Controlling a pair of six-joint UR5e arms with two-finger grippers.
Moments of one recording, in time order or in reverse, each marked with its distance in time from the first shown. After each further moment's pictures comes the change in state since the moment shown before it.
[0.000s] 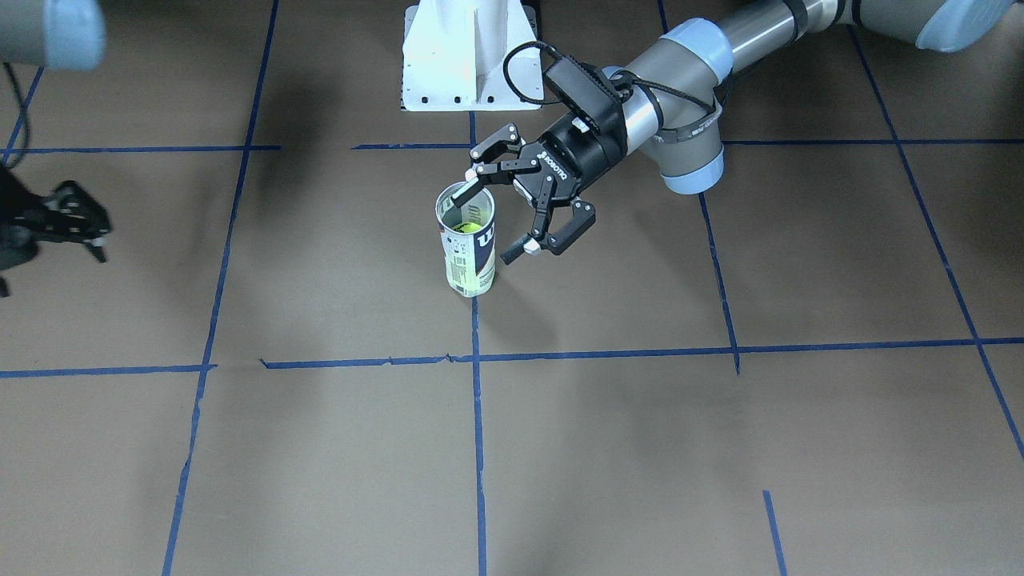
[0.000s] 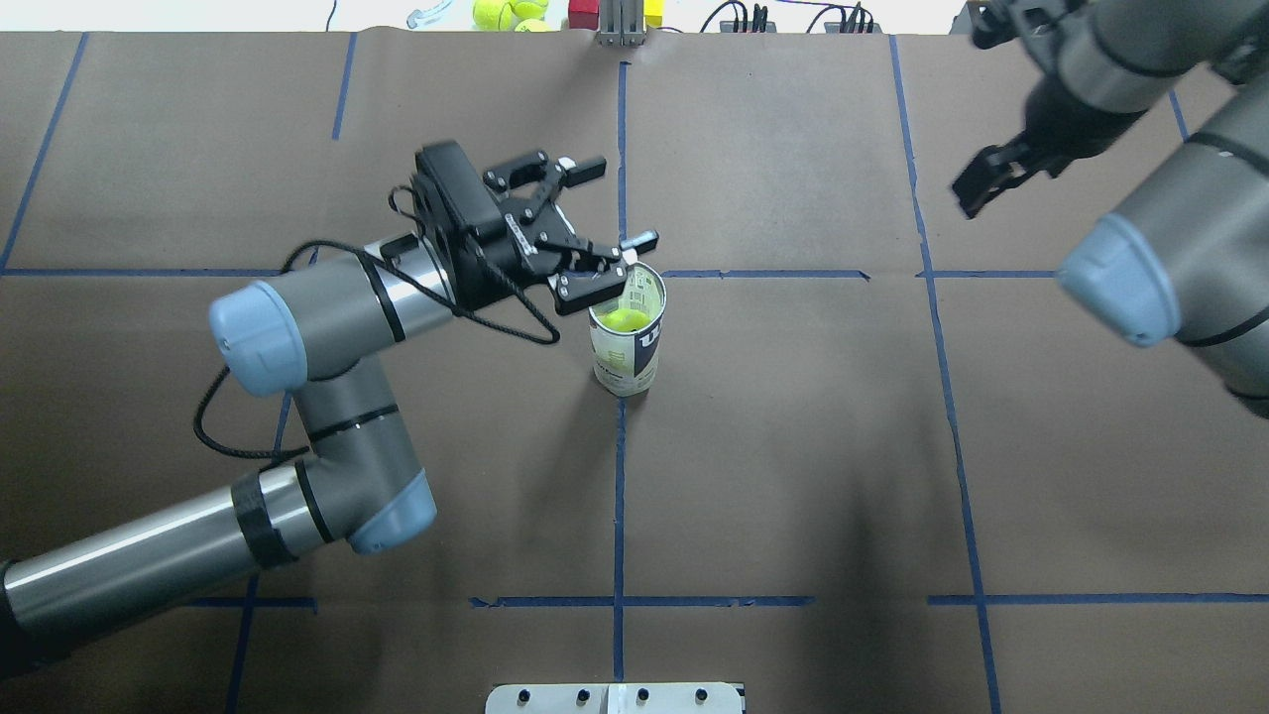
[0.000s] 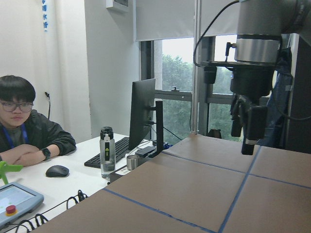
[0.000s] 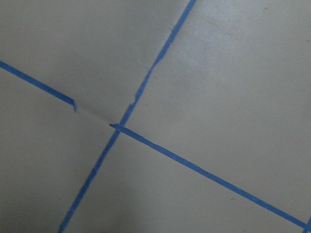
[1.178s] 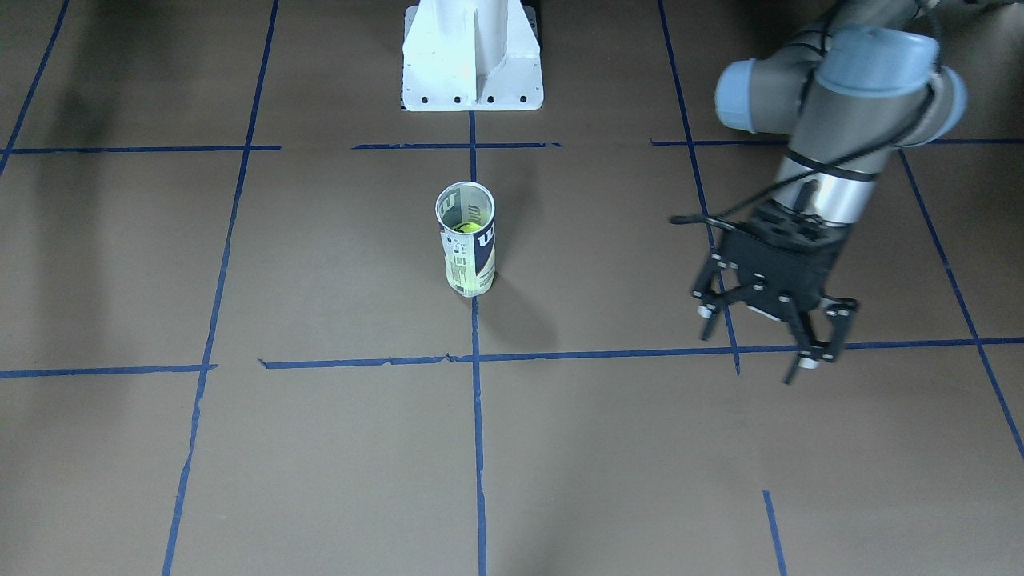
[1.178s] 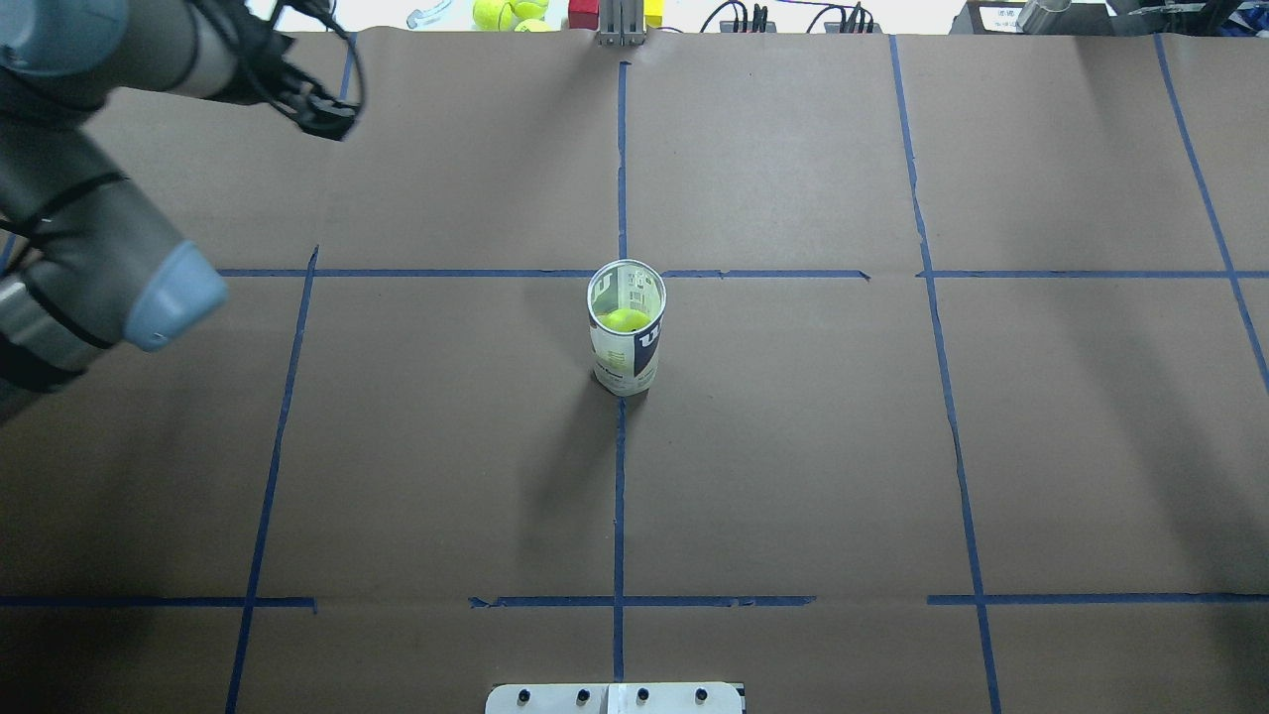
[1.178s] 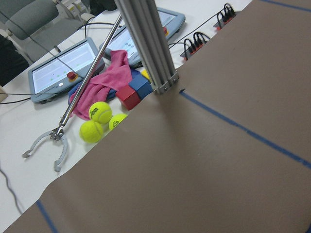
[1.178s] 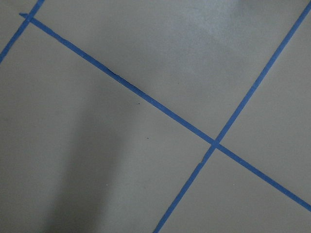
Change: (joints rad) left arm -0.385 0.162 -0.153 0.907 -0.301 0.239; right arm 0.330 -0.273 -0.077 0.071 0.127 -0.513
